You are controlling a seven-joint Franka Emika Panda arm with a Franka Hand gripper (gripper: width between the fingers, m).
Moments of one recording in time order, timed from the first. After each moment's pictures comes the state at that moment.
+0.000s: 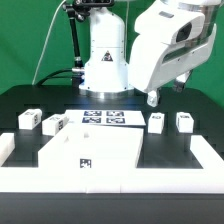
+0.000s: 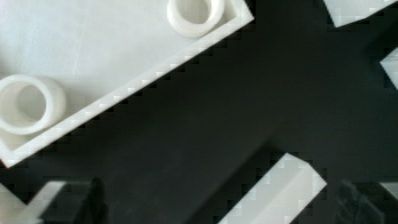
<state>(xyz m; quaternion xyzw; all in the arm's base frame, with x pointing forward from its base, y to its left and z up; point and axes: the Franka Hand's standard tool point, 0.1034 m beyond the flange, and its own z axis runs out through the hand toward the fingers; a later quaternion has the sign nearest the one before) 0.548 0.083 0.115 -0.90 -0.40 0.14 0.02</state>
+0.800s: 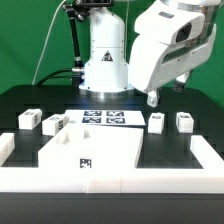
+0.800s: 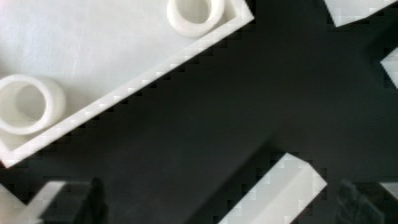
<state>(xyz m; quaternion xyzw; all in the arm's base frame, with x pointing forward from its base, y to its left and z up) 0.549 0.083 0.111 -0.90 -0.42 0.11 0.02</state>
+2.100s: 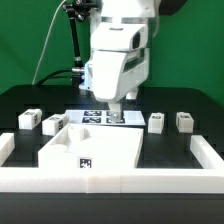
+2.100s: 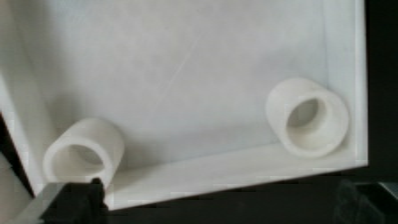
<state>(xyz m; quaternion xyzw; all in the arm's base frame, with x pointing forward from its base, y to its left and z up) 0.516 0.000 0.067 -0.81 -0.58 -0.02 -0.01</state>
